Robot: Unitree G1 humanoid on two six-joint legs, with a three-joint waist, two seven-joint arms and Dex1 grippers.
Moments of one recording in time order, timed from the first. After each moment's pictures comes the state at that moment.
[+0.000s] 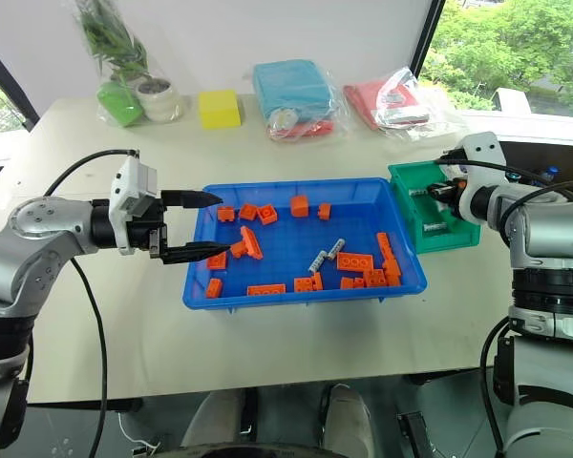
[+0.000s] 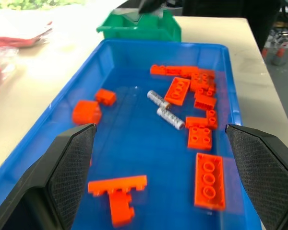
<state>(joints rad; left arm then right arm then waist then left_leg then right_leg) -0.49 0.80 0.01 -0.26 -0.58 0.56 -1.09 -0.68 -0.76 -0.17 0.19 0.23 0.97 0.57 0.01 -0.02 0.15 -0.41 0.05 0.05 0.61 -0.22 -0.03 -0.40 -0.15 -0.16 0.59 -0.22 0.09</state>
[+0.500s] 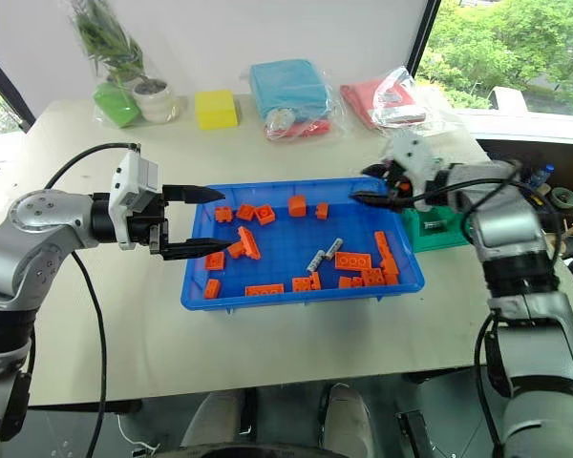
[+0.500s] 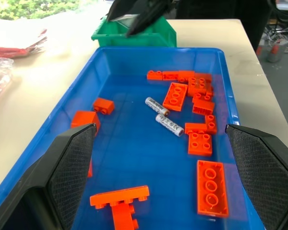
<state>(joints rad) -0.51 0.81 0.01 -0.25 -0.58 0.57 -1.12 -0.82 -0.74 0.17 0.35 0.16 0.22 1.22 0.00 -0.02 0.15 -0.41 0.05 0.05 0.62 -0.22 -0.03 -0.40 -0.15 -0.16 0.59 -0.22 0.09</state>
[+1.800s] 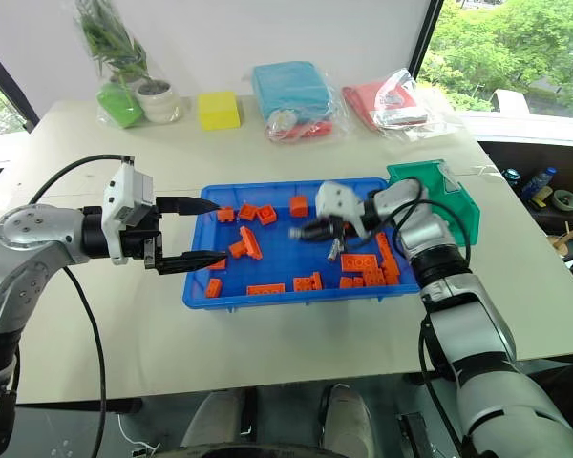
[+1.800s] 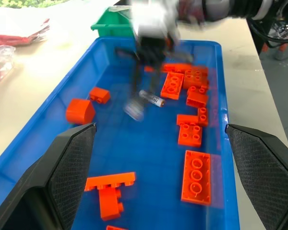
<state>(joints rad) -0.41 0.84 0.06 -0.38 -0.62 0.63 -1.06 -0.86 -0.50 0.14 0.54 0.07 0.06 1.25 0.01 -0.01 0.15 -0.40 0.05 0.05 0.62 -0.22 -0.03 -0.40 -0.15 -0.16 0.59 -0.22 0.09</state>
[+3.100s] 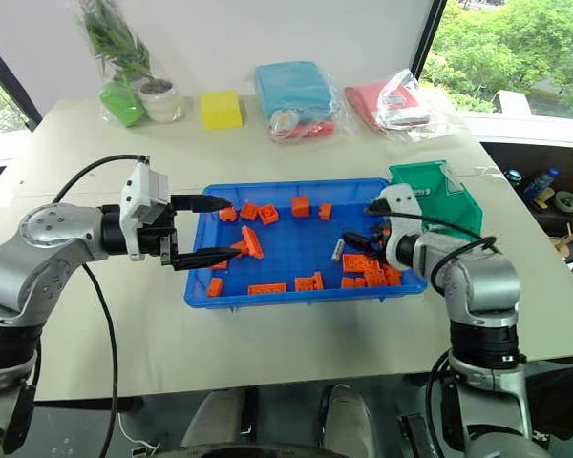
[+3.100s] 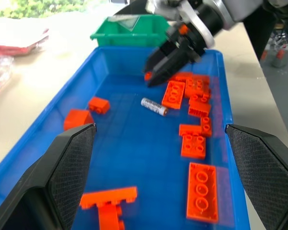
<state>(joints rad) -0.44 0.78 0.02 -0.35 -0.59 0.60 -1.03 -0.43 -0.41 -0.17 -0.27 0.37 1.33 0.42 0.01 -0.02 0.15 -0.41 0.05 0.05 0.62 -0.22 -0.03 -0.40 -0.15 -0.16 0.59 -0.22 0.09</state>
